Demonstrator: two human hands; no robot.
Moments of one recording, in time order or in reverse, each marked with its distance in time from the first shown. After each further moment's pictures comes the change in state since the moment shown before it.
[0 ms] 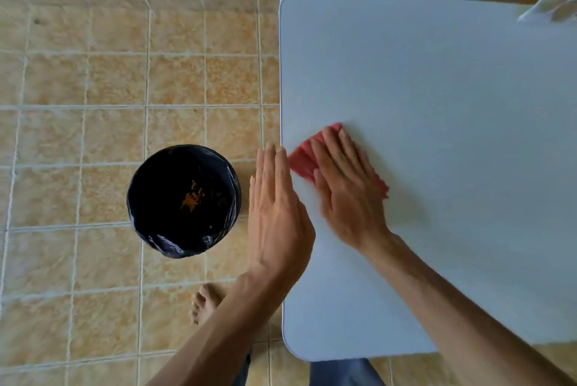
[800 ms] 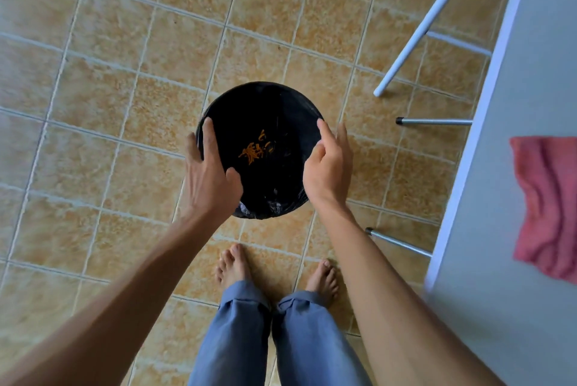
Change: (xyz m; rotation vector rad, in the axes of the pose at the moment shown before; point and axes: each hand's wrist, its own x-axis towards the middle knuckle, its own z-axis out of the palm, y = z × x) left_hand 0.010 -0.300 -0.051 0.065 0.015 -0.513; right_hand 0.040 -0.164 0.205 0.534 -0.227 0.551
